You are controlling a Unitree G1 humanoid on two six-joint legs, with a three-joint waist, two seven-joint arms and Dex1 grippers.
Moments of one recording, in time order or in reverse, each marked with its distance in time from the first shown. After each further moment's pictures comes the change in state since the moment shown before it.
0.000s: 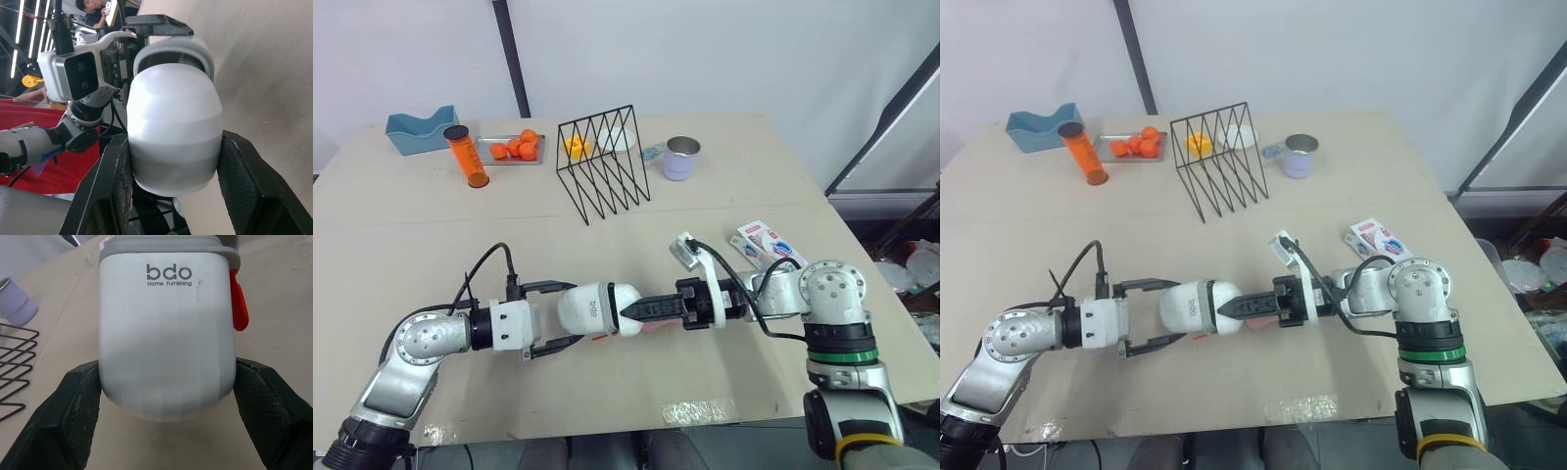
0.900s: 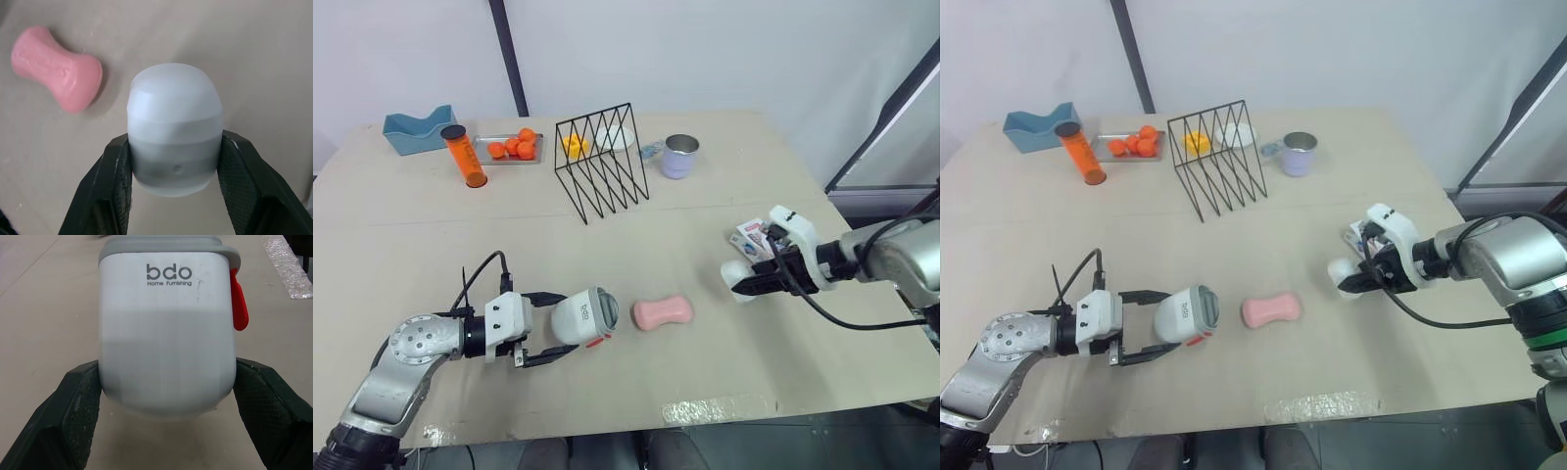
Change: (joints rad) left arm 0.037 0.035 0.007 -0.026 -0.143 0.231 -0.058; right arm -0.124 -0.657 0.463 0.044 -0.860 -0.575 0.664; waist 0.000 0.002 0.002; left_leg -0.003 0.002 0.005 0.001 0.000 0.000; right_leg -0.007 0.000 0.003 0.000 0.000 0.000
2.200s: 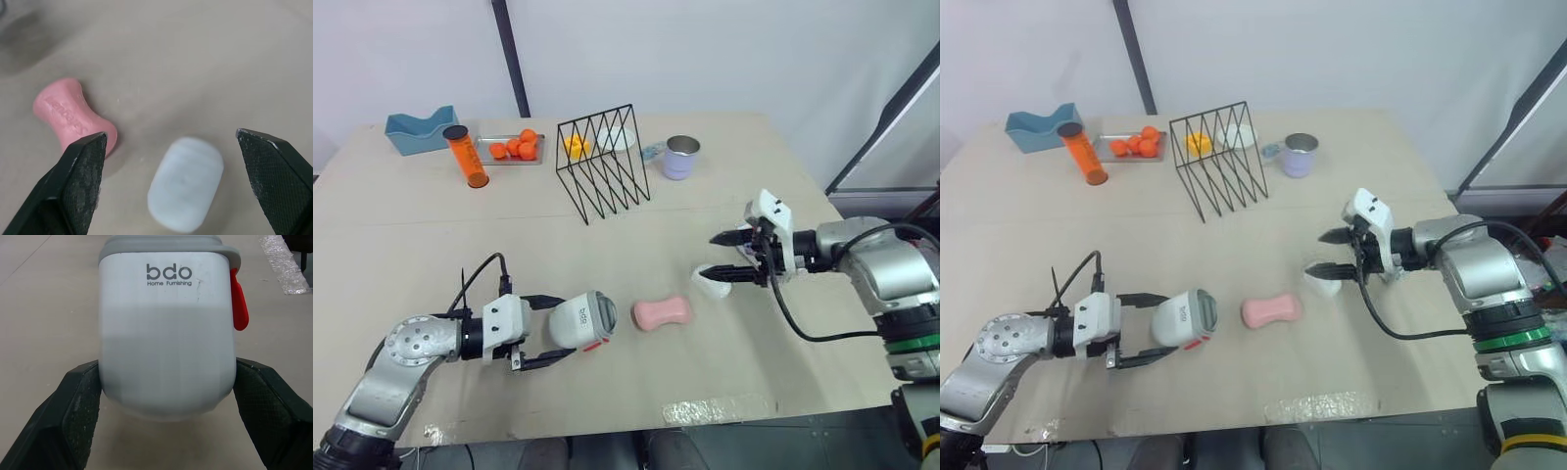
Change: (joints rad) left arm 0.005 0.035 0.007 -0.009 -0.001 0.023 -0.012; right arm 0.126 0.301 -0.276 0.104 -0.126 -0.576 0.185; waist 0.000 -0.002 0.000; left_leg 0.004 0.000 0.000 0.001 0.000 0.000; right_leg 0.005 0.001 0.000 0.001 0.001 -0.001
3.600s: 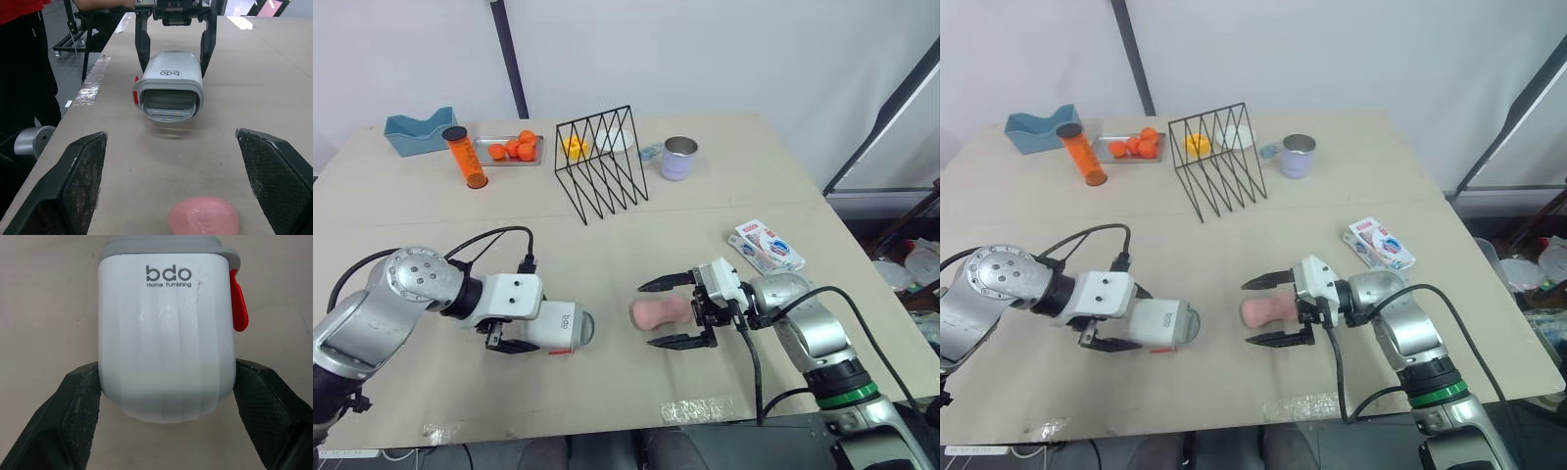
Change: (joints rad) left arm -0.366 0.305 -0.200 -0.147 0.192 0.447 -0.237; right arm 0.215 0.253 0.073 -0.130 0.006 -0.405 0.178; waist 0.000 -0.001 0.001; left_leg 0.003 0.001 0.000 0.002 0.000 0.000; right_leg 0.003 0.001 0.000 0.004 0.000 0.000
